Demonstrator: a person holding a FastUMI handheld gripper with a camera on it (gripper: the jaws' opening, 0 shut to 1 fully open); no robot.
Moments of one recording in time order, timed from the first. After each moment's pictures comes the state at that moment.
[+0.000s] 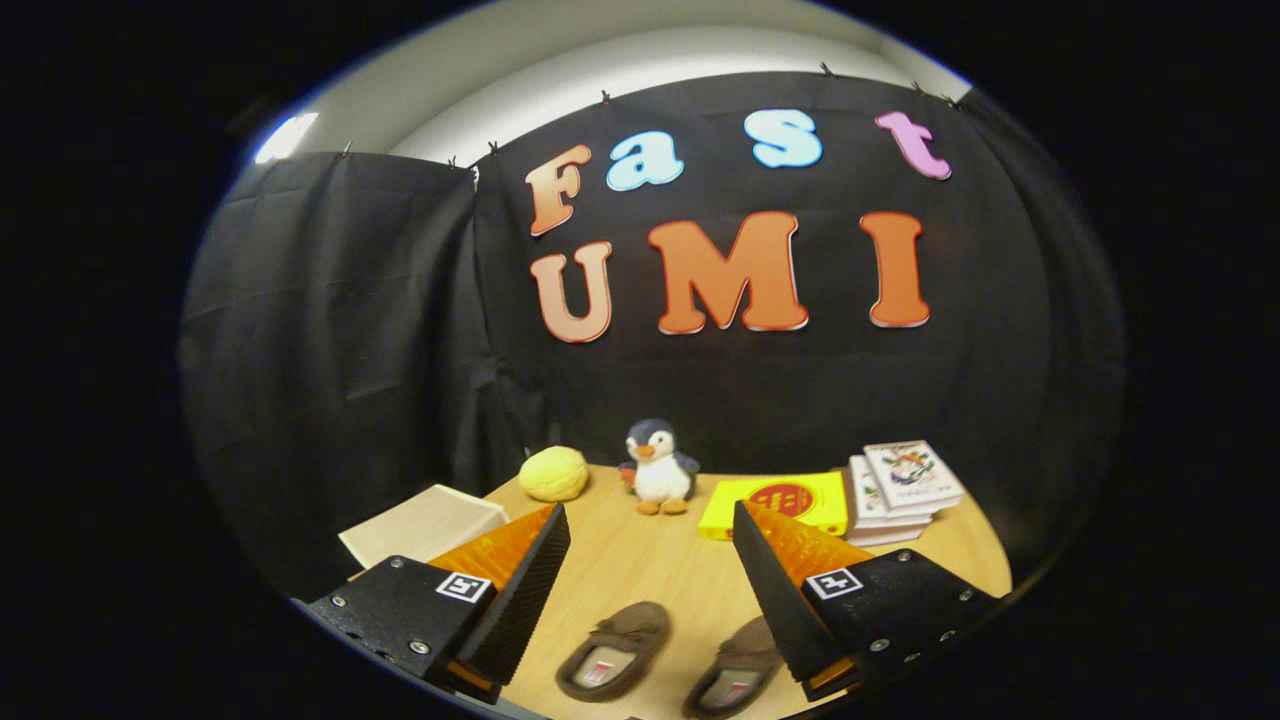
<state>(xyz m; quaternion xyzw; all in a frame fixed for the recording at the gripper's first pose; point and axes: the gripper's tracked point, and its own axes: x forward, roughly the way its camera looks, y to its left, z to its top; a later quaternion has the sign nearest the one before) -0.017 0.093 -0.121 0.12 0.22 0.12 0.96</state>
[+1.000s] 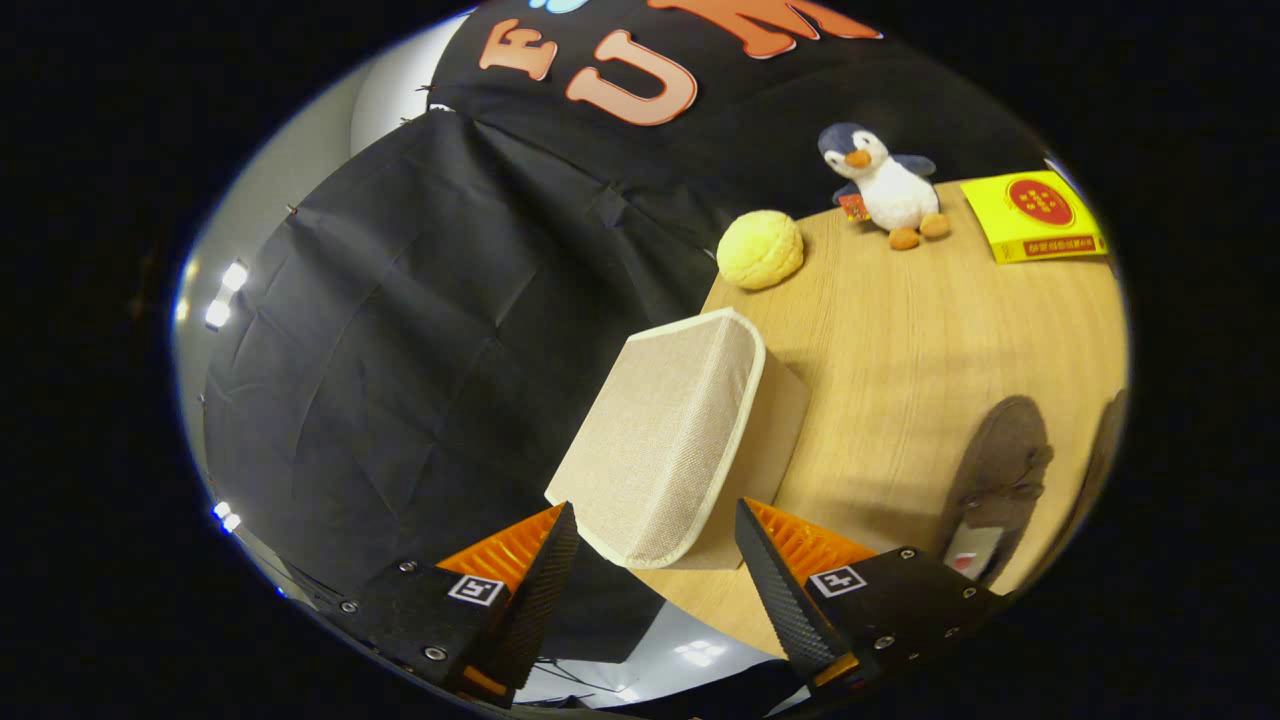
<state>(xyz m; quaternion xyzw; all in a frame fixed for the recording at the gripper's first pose) -0.064 0.346 -0.225 0.34 0.49 0.33 0.73</state>
